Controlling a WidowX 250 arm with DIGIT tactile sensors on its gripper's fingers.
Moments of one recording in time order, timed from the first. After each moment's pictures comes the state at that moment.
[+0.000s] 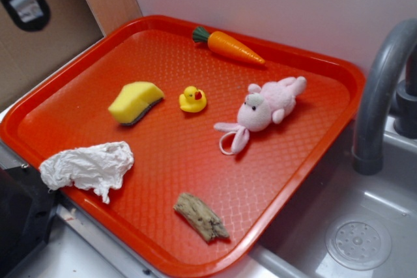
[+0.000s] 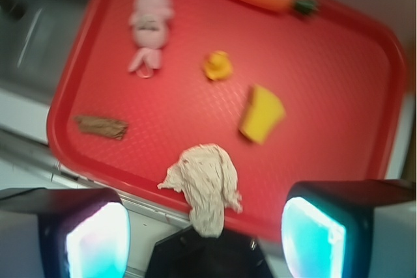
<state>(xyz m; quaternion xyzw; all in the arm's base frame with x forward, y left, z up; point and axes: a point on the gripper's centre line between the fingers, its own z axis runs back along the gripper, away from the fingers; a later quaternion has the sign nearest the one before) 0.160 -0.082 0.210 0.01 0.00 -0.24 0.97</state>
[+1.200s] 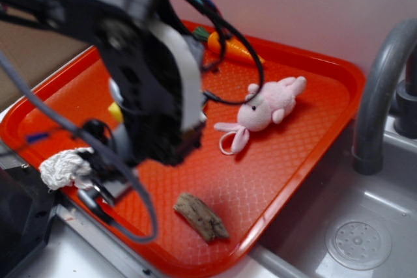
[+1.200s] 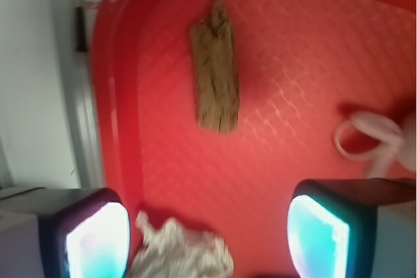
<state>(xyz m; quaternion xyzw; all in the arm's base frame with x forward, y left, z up) 0.139 -0.173 0.072 0.13 0.13 -0.72 0.67</state>
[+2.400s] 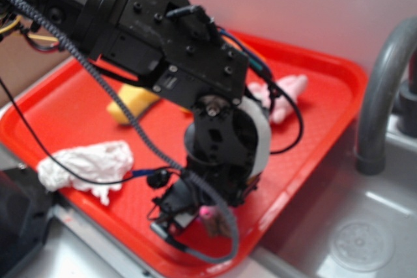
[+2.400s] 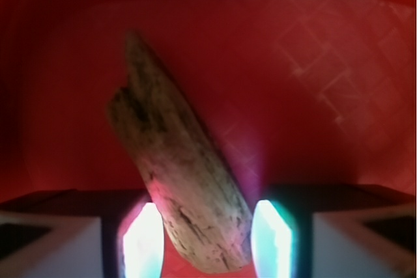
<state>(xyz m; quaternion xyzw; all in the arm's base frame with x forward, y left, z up) 0.152 -0.188 0.016 0.08 0.14 -0.70 0.70</state>
